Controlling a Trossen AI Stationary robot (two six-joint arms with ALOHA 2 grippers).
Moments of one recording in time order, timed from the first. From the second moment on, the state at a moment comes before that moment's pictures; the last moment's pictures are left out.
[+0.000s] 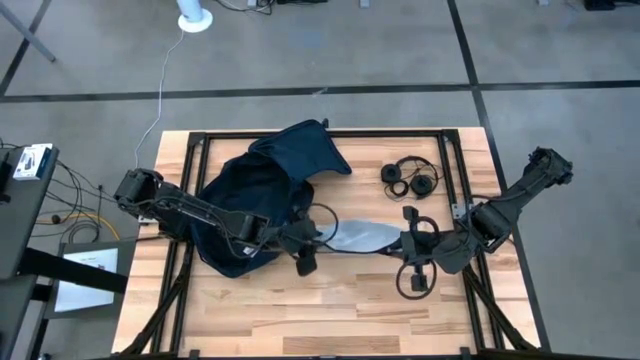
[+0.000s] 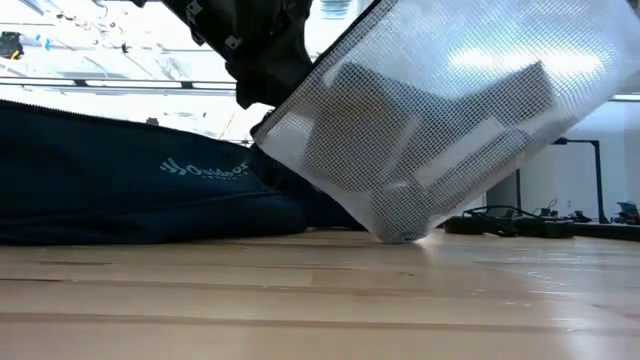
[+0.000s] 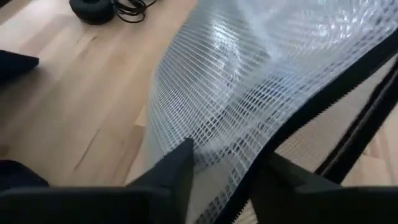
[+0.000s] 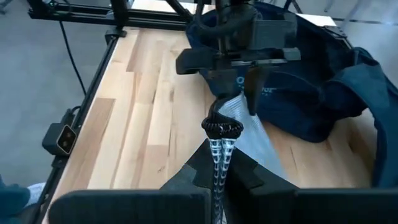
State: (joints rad) left arm -0.25 1.62 1.02 -0.08 -0.39 -0.38; right arm 0.65 1.20 1.19 -0.65 0.55 0.30
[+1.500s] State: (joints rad) left arm -0.25 1.46 1.02 -0.18 -0.36 -0.45; right arm 0.58 1.40 1.41 -0.83 0.57 0.27
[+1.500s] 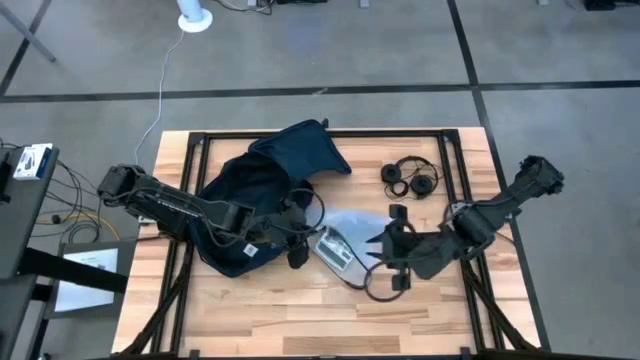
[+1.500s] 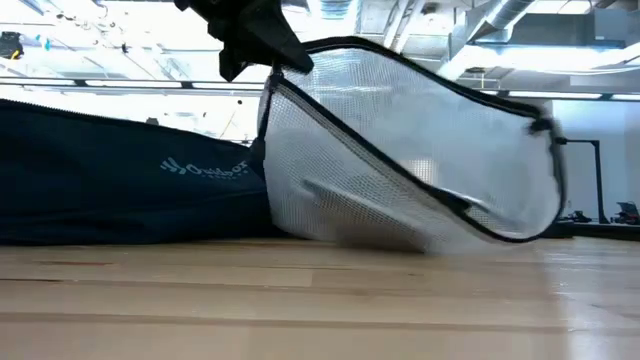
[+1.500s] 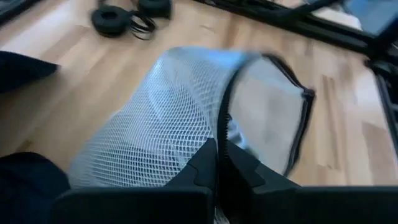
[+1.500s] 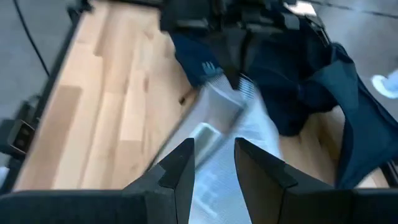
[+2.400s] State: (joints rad) left arm -0.25 1.46 1.02 -0.19 -0.38 -0.56; right arm 0.55 1.41 1.40 -0.87 0.52 0.51
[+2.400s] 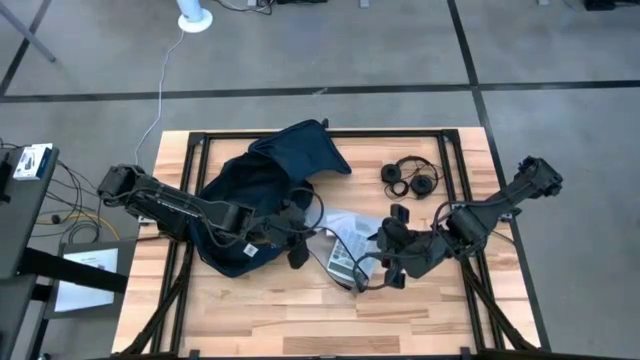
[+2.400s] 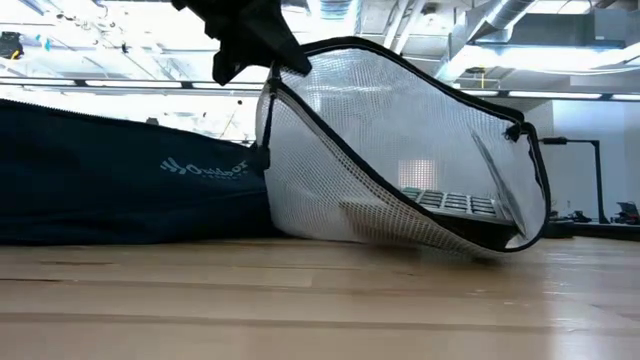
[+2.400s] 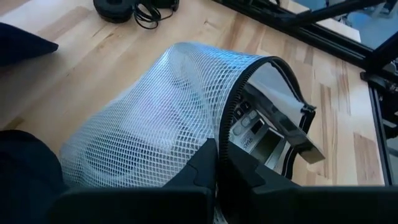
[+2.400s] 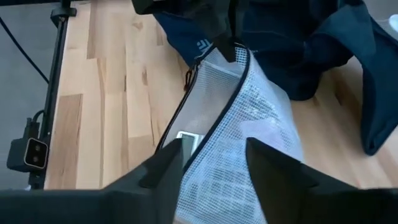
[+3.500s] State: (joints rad) left arm -0.26 1.46 1.02 -0.17 -0.30 -0.45; right arm 0.50 1.64 1.29 -0.61 0.52 0.44
